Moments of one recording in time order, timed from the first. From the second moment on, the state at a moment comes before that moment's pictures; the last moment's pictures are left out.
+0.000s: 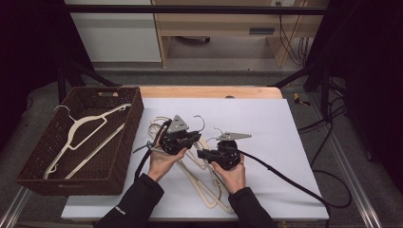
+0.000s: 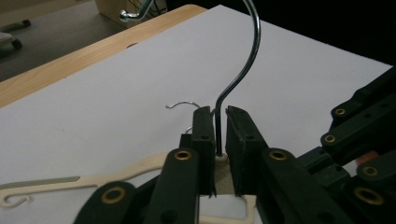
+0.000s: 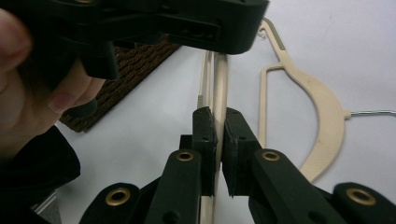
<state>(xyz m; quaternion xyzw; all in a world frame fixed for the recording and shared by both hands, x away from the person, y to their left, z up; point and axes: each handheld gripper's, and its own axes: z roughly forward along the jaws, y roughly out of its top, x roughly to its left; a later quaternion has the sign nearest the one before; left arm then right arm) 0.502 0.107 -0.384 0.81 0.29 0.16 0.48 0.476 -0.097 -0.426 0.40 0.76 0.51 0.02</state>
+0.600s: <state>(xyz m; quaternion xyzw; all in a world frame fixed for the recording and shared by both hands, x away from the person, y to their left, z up) 0.457 0.165 -0.349 0.81 0.27 0.15 0.51 0.463 -0.118 -0.395 0.33 0.79 0.52 0.01</state>
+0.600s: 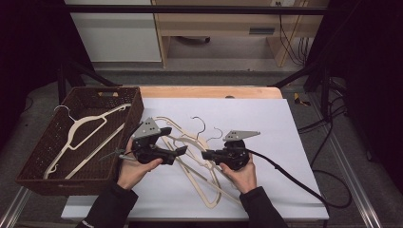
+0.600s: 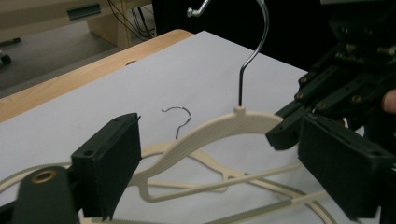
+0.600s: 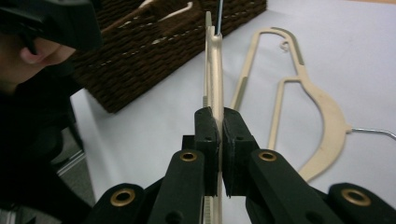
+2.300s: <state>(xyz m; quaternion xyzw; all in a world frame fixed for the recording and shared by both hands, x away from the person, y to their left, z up) 0.414 0.149 -0.382 0.88 0.20 0.06 0.43 0.434 -0.132 -0.396 0.25 0.82 0.51 0.06</state>
